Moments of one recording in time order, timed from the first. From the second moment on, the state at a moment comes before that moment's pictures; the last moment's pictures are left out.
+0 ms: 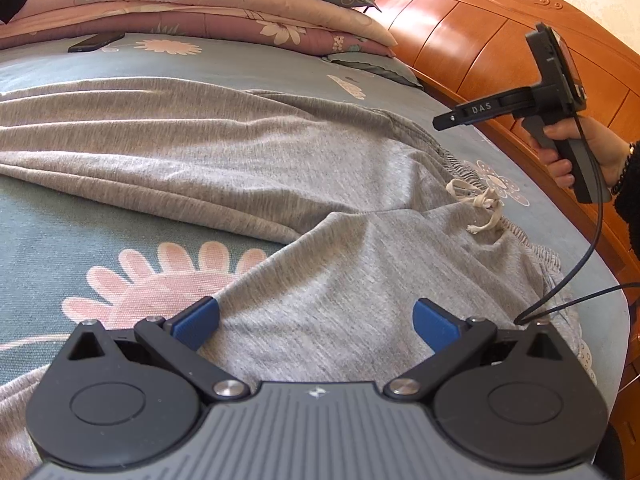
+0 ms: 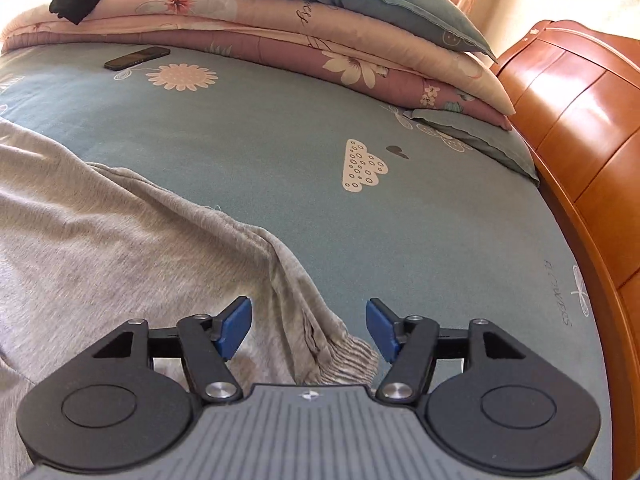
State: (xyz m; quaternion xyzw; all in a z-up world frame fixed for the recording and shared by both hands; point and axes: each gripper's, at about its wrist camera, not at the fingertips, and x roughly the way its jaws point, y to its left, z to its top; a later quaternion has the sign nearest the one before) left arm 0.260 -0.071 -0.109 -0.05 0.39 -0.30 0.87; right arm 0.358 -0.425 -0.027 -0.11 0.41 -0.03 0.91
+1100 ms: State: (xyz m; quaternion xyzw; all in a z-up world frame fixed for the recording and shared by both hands) left arm 0.289 0.011 -0.066 -0.13 0.40 -0.23 0.88; right arm 0.272 -0.265 -0.076 -0.03 0.49 0.10 0.87
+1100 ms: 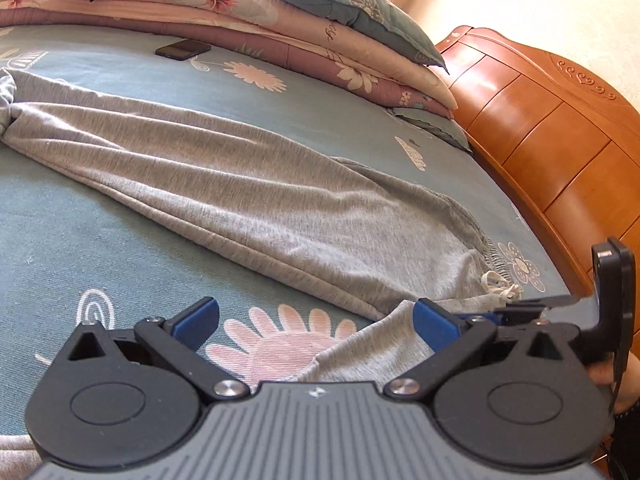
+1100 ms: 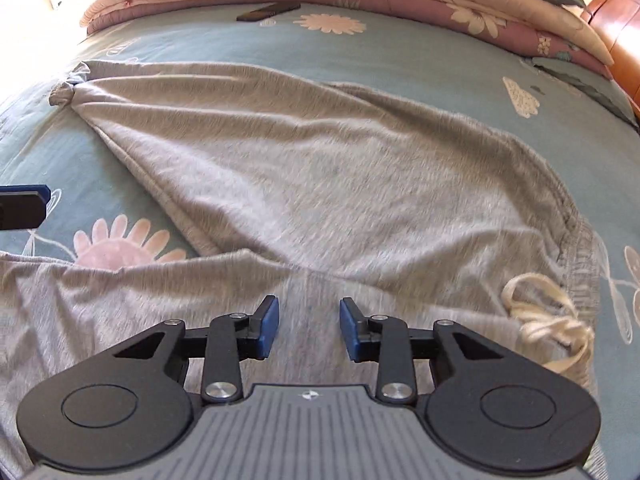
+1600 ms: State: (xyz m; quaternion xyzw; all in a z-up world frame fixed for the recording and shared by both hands) left arm 0.272 -0.011 -0.069 -0.11 0.40 -0.26 0.87; right arm 0.193 -0.251 -0.081 0.03 0.50 0.08 0.86
